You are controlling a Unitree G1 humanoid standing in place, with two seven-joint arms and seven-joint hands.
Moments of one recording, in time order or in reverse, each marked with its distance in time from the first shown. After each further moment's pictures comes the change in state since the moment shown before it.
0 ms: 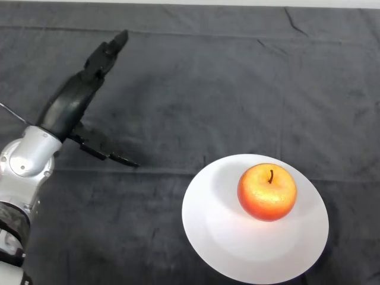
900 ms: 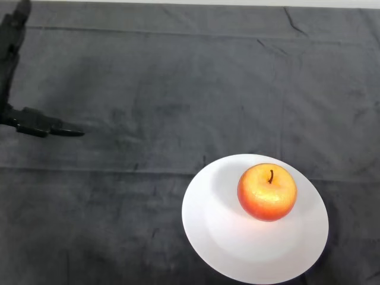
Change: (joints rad) left arm 0.009 0.147 0.140 0.038 0.018 0.015 0.122; right arm 0.000 0.001 0.000 0.001 0.000 -0.001 0.000
